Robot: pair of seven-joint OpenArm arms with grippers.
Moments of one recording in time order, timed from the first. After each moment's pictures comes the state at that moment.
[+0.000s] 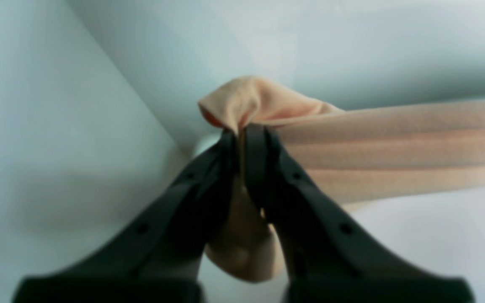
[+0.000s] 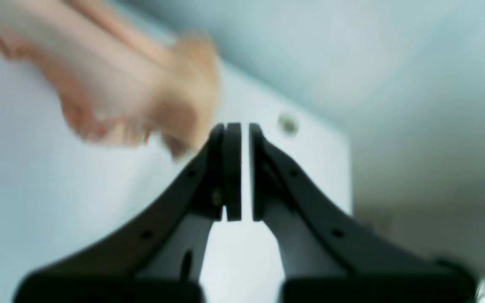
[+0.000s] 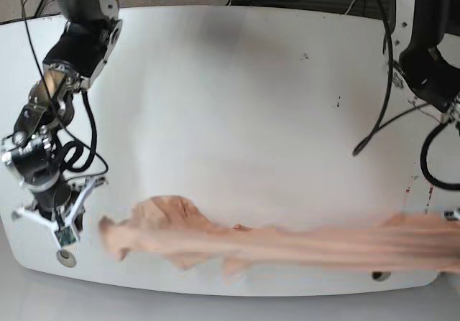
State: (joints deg) left arm -38.8 -20.4 -34.8 104.2 -21.9 -39.3 75.0; right arm 24.8 15.8 17.8 111.6 9.9 40.1 -70.2
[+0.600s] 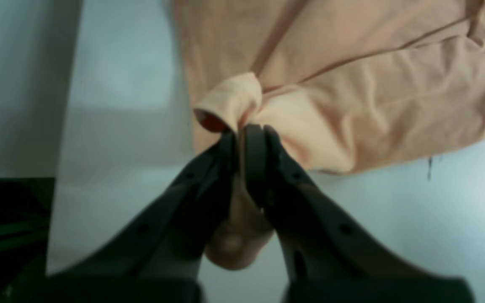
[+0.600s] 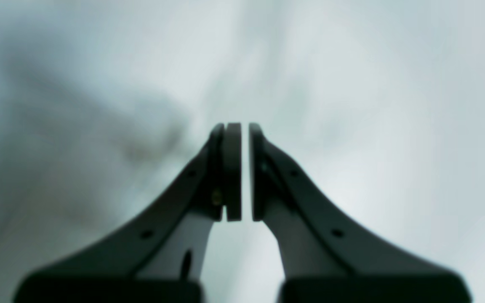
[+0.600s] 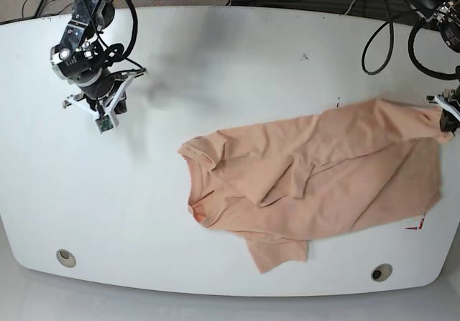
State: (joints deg) left arm 1.5 -20.5 -47.5 105.5 -32.8 -38.9 74.8; right arm -11.0 4.2 25.1 111.2 9.4 40.1 -60.6
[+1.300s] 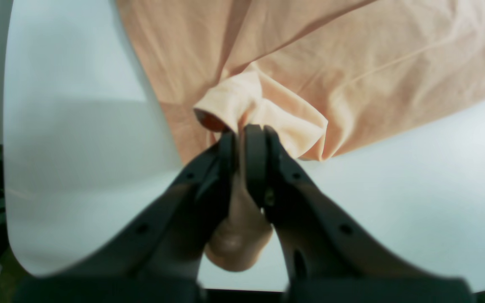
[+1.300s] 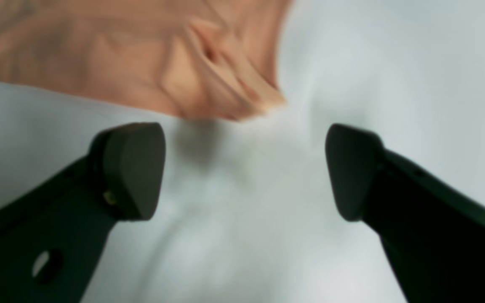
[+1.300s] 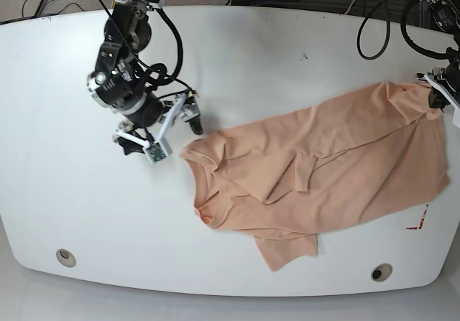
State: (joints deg) left arm 9.2 -19.2 -47.2 105.5 -33.8 -39.1 74.2; right arm -2.4 -4.1 12.1 108.6 9.6 40.2 -59.5
